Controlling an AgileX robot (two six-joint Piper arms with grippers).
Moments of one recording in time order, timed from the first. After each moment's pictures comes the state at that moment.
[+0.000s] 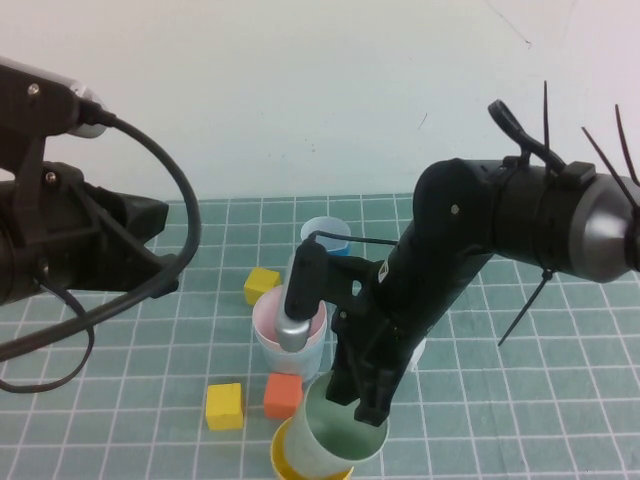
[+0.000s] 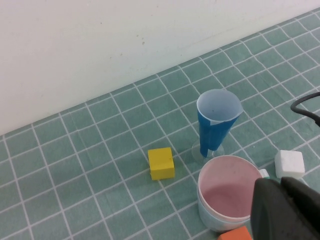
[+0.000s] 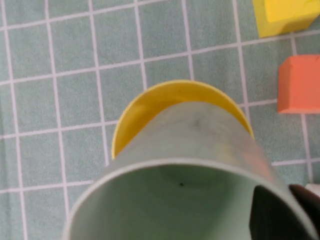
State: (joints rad) right arm 0.69 1.95 -1.44 0.45 0.96 -0.96; left arm -0.38 1.02 -0.95 -0.16 0.52 0.14
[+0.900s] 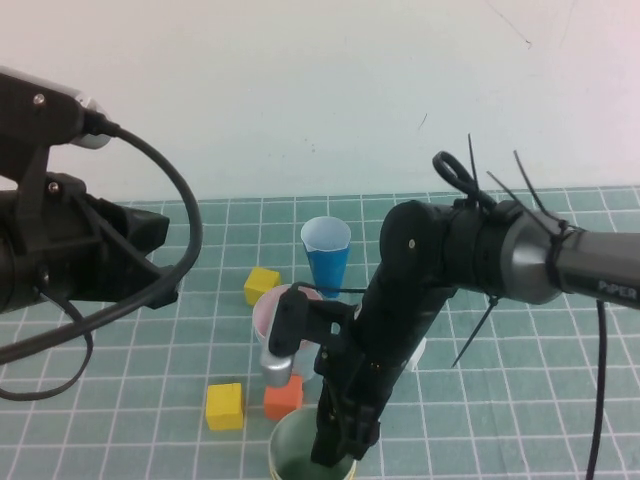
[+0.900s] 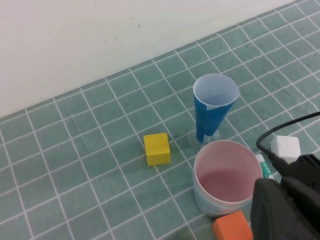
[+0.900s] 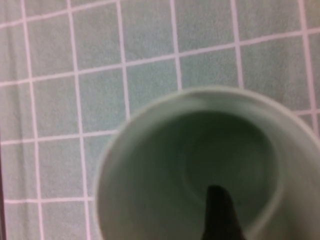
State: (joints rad) right arm 0.70 2.09 -1.48 0.54 1.00 -1.02; left arm -0.38 1.02 -0.95 -0.16 0.56 0.14
